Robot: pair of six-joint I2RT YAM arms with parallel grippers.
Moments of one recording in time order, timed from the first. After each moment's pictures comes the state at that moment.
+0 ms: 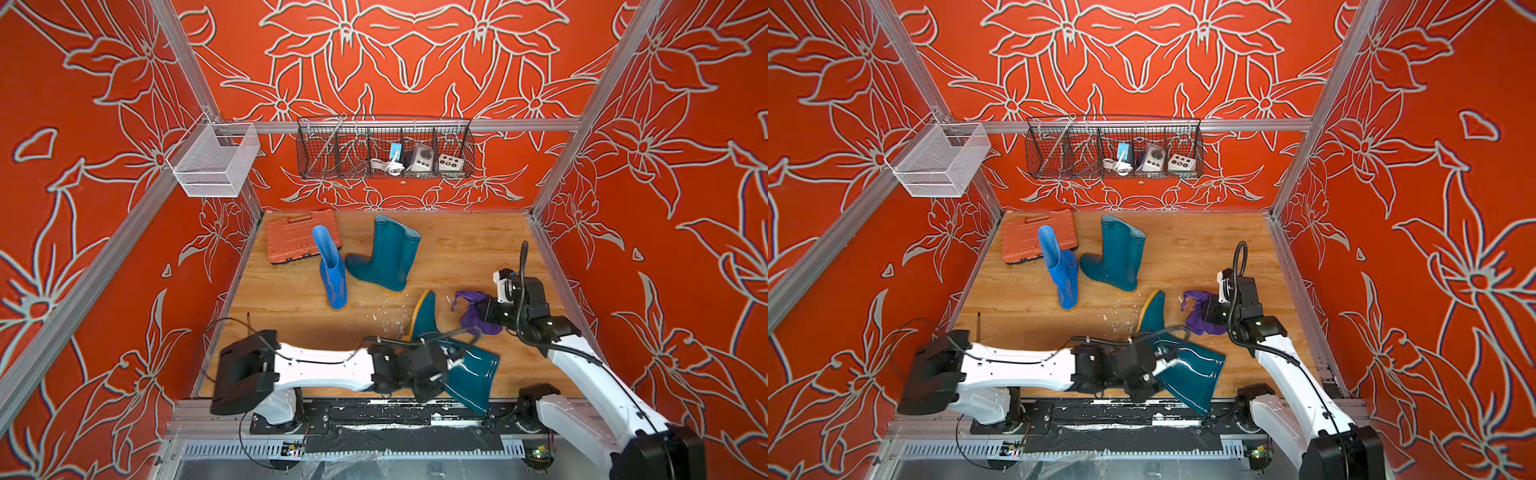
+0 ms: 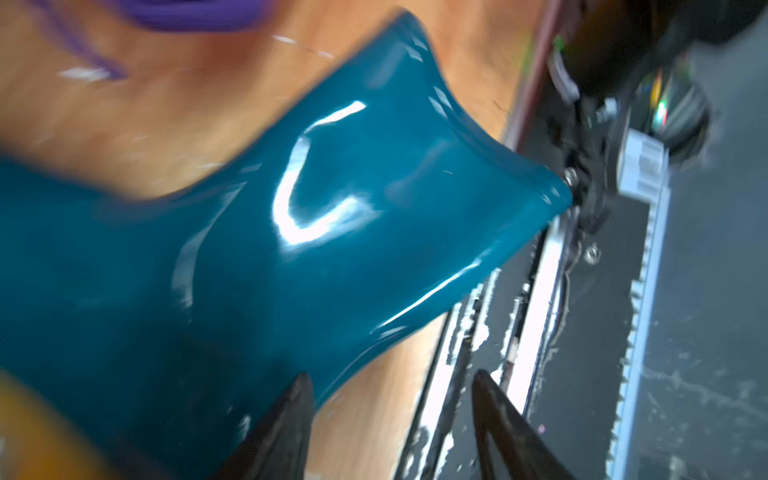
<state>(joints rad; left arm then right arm) -1.38 1.61 0.97 -0.32 -0.10 -0.13 0.21 0.89 0.56 -0.46 -0.26 0.42</state>
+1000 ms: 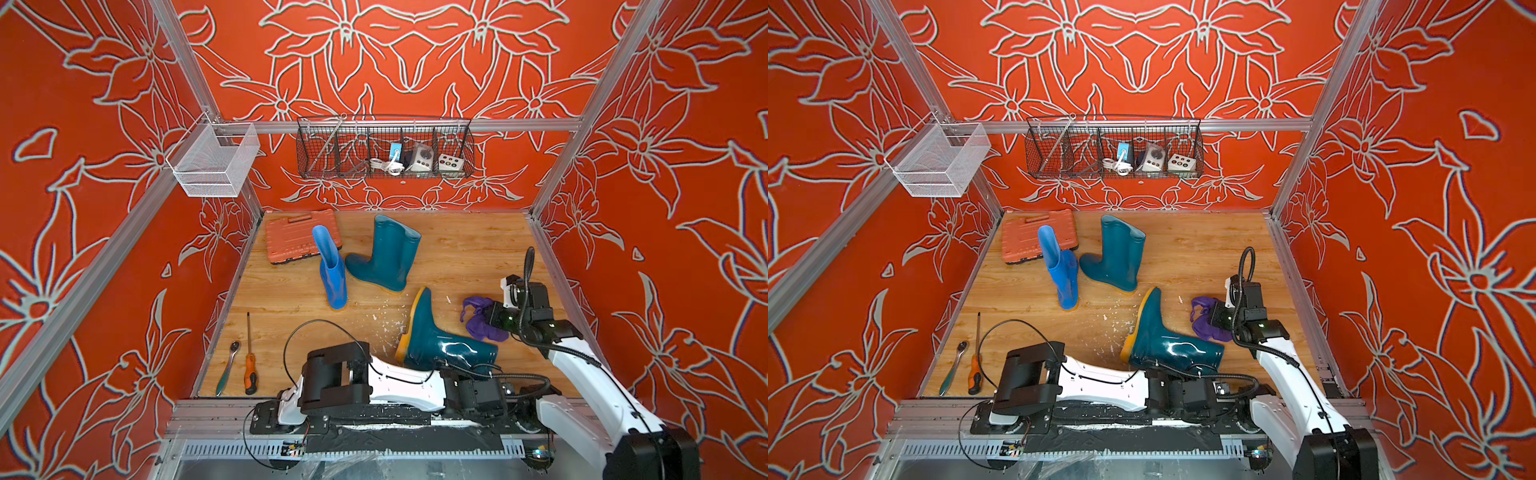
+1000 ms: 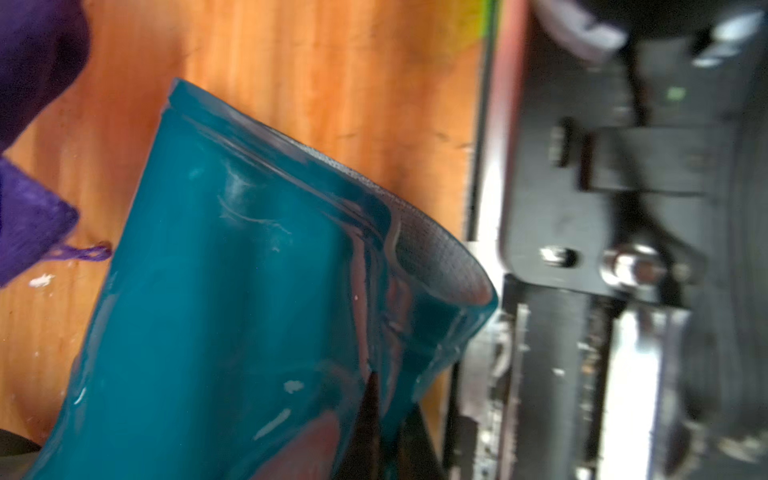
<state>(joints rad) -1.45 2.01 1.35 -0.41 -0.32 0.07 0.13 0.89 0.53 -0.49 -0.26 0.42</state>
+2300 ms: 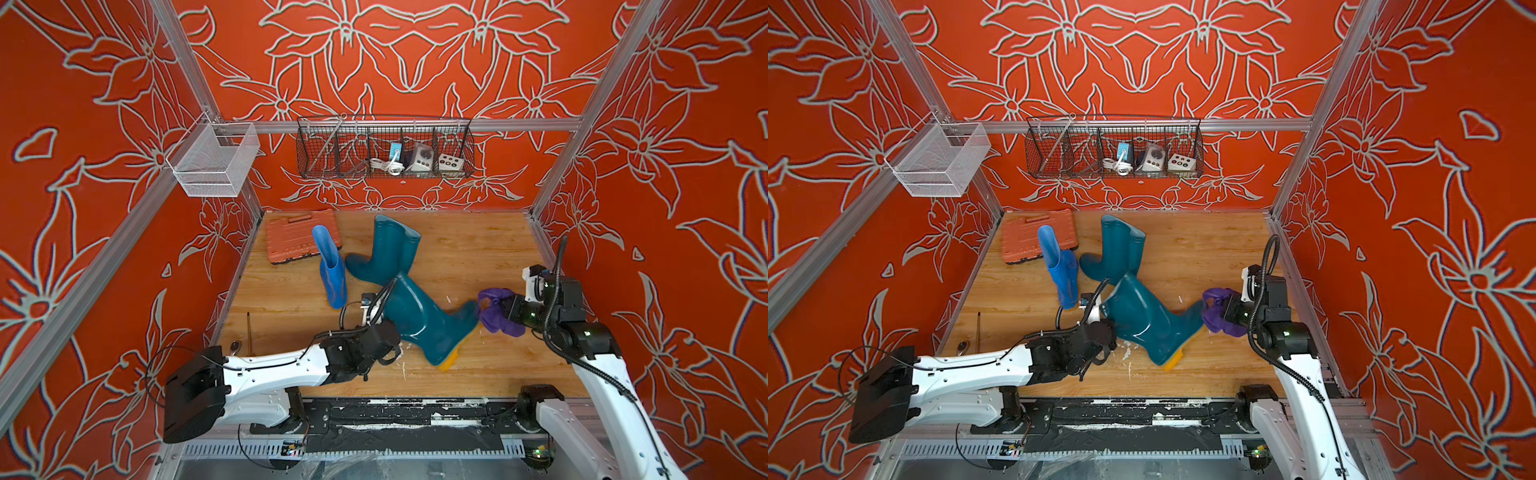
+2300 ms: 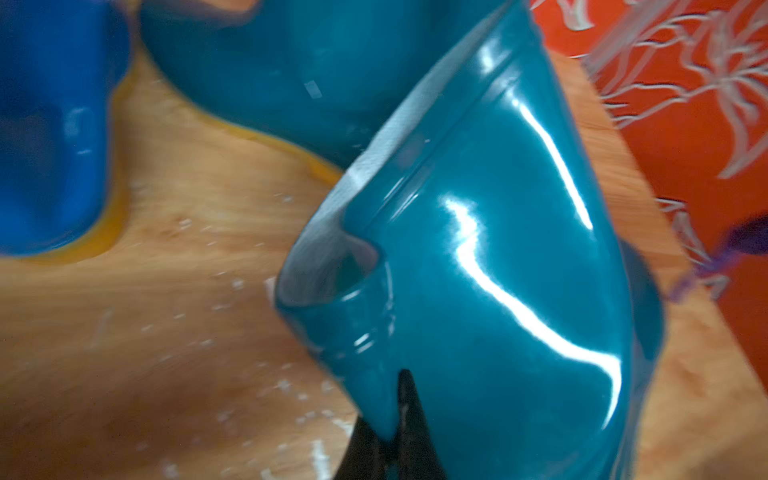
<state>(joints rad) -1.08 1.16 0.55 -0.20 -0.60 -0.99 0.10 0.74 0.76 -0.81 -0.27 0.39</state>
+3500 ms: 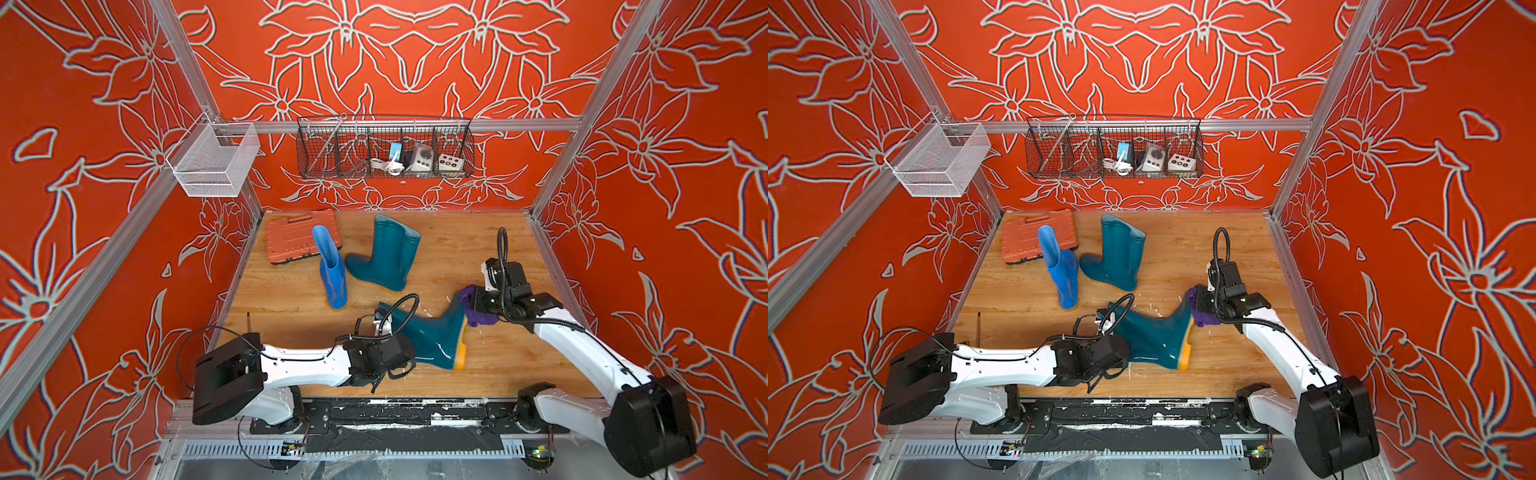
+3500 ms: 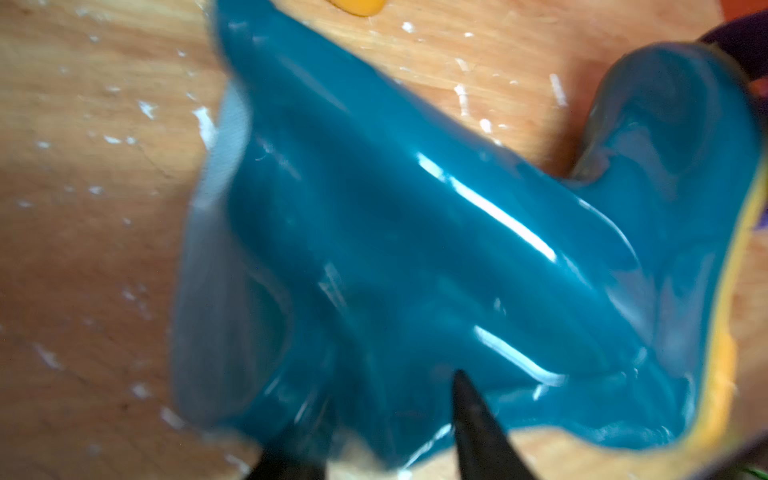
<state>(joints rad) -1.17 1.33 0.64 -0.25 -0.42 -1.14 0.31 1.13 0.73 -0.51 -0.13 0.40</state>
